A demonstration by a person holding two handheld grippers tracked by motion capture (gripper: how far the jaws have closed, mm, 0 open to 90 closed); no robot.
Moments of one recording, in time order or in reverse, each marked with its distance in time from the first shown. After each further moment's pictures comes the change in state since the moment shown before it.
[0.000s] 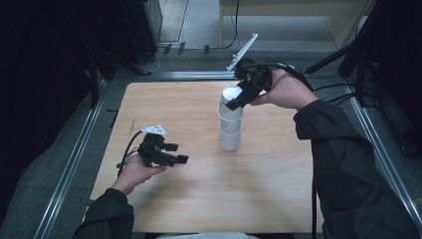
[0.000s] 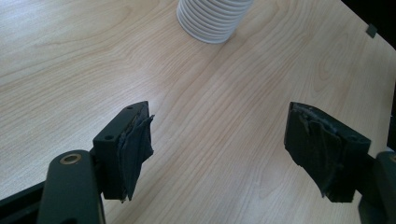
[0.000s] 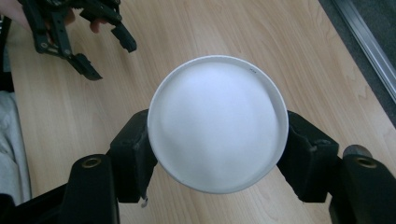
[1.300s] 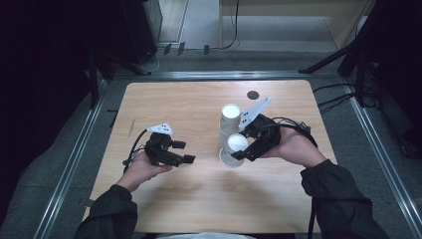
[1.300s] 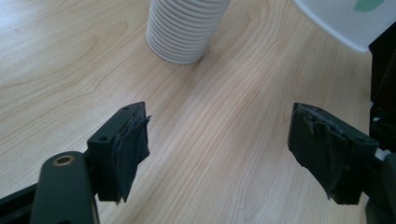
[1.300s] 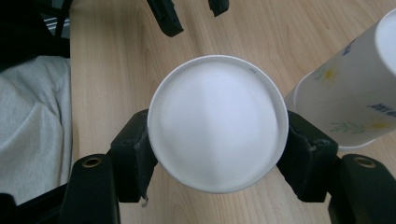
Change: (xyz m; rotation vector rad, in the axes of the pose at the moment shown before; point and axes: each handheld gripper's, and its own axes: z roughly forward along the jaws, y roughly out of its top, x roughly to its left) left arm -0.012 0.013 0.009 -0.027 -0.063 0.090; right arm 0.069 -0.096 0.052 -0.095 0.117 -0.074
